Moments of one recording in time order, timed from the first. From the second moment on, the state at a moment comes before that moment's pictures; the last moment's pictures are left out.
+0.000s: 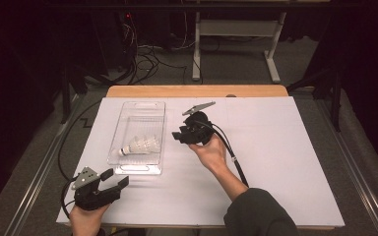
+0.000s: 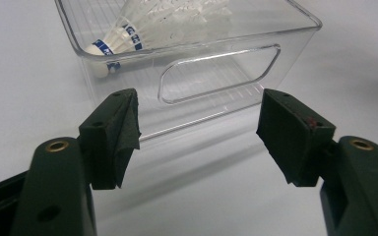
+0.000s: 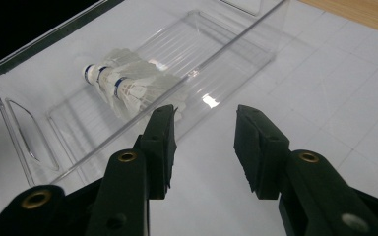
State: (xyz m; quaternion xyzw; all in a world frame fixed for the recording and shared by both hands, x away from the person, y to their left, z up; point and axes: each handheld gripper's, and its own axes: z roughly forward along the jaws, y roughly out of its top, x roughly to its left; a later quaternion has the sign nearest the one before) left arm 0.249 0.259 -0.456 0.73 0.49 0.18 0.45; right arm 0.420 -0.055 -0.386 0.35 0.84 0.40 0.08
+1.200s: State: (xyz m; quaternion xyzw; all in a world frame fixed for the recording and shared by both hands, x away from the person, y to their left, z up) left arm 0.249 0.260 -0.456 0.73 0.49 0.18 0.45; right arm 0.417 -0.103 -0.389 0.38 0.83 0.41 0.09
